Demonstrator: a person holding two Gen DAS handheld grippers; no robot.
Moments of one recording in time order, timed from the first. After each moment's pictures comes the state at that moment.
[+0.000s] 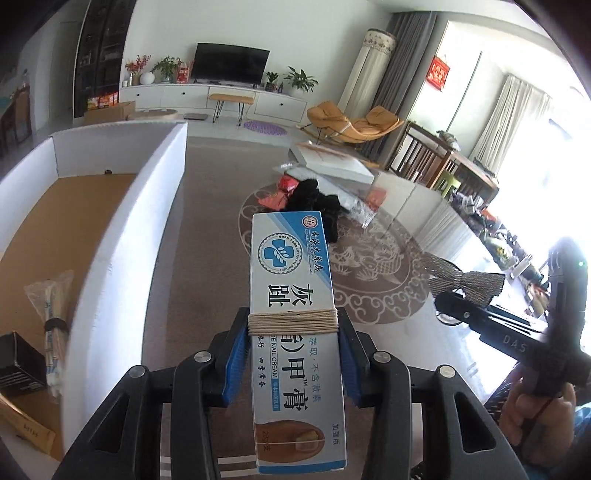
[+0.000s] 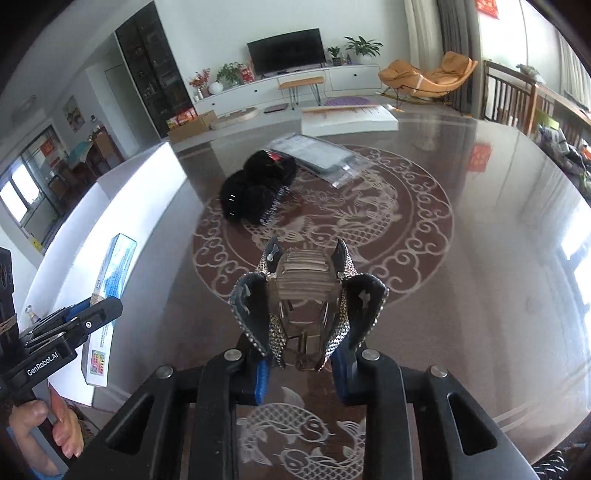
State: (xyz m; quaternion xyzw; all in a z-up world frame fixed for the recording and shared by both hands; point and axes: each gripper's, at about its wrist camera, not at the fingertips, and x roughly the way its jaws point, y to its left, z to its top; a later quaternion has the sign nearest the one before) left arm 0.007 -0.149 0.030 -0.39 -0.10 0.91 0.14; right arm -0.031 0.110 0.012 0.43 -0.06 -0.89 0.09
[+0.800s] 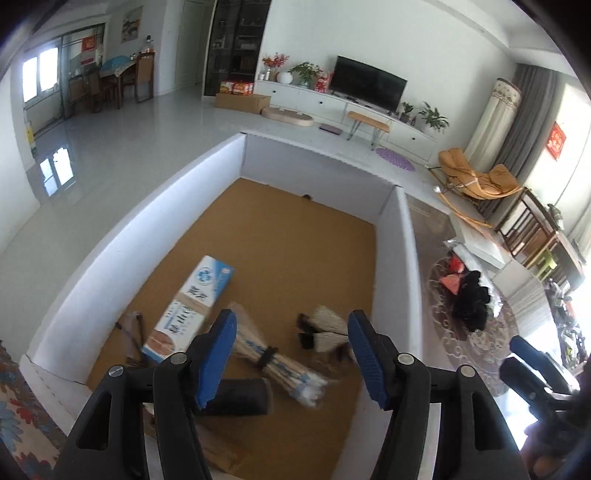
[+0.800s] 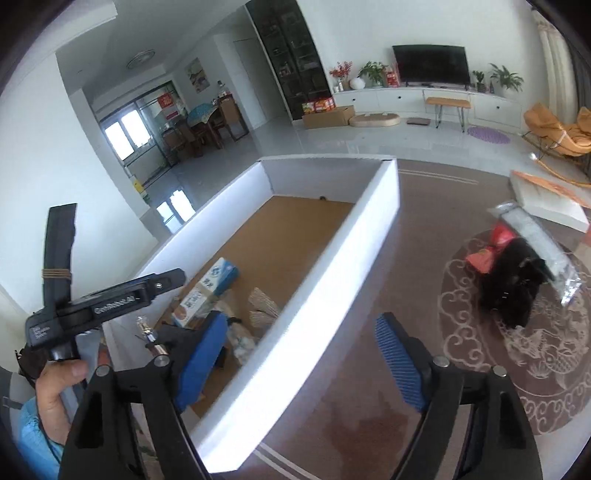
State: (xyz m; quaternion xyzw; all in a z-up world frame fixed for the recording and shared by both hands) left arm 0.005 -0.315 0.056 -0.39 -0.16 0.90 -0.07; right arm -0.071 -0.095 0.054 0.40 -0.02 -0.87 0.30
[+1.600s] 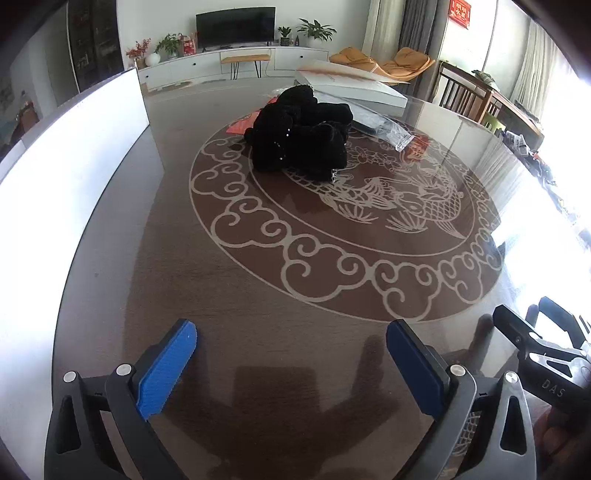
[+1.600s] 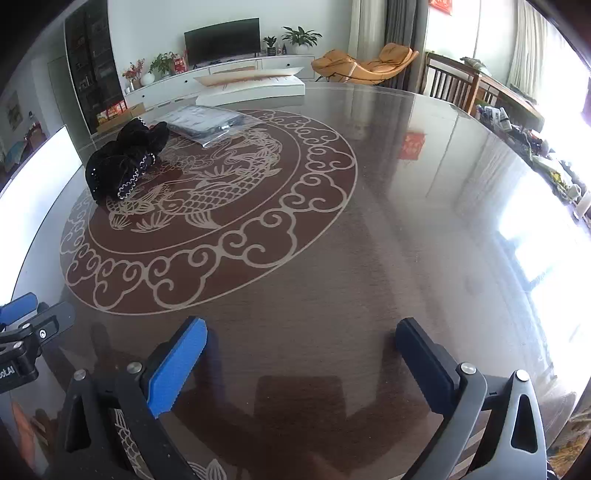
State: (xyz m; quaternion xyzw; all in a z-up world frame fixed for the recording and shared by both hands) left arm -0.066 -0.035 -0.081 -0.48 0.01 0.88 0.06; right arm -0.056 0.194 -0.074 0.46 -0.03 -0.89 -0.06
